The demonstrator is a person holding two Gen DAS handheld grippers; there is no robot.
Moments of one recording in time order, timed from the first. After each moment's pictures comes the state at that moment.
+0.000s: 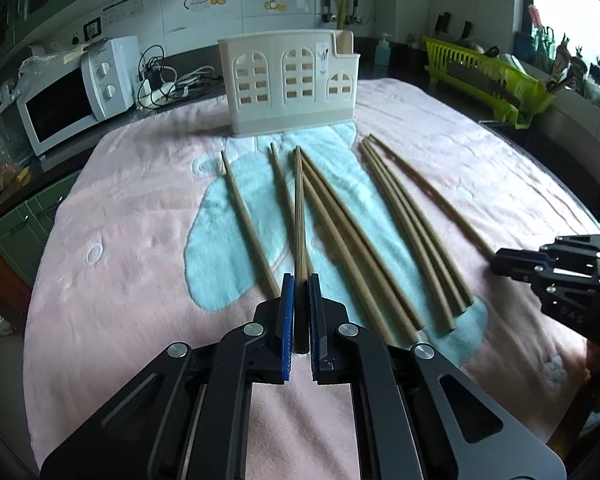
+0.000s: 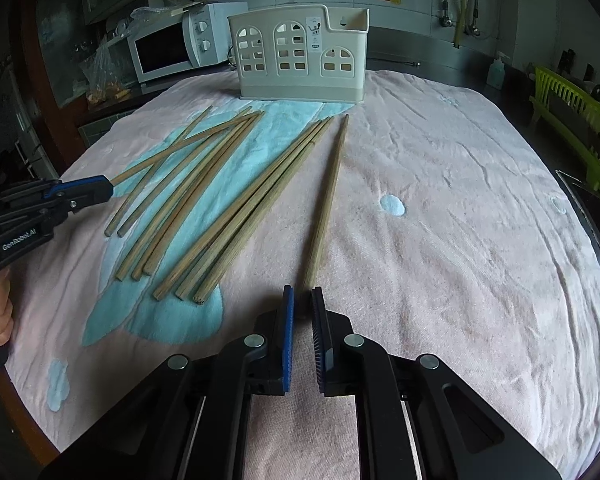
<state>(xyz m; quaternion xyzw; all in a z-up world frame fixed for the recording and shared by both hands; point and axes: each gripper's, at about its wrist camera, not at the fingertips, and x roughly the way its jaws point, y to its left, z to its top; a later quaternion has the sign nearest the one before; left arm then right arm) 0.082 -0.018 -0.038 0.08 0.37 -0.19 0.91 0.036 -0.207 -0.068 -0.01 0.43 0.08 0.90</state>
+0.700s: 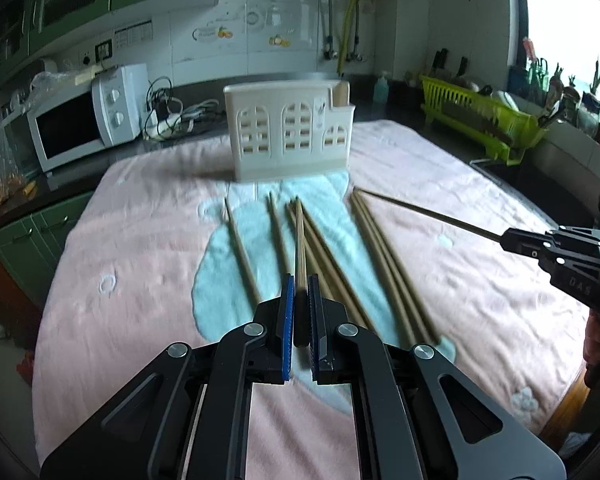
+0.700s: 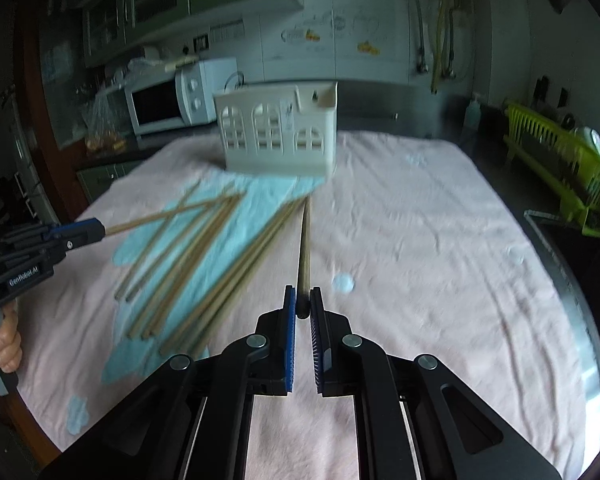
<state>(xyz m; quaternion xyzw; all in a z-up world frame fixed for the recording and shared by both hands) 0.072 -0.017 -0.002 0.05 0.32 -0.19 0.93 0.028 -0.237 -0.008 0.00 0.34 0.06 0.94</state>
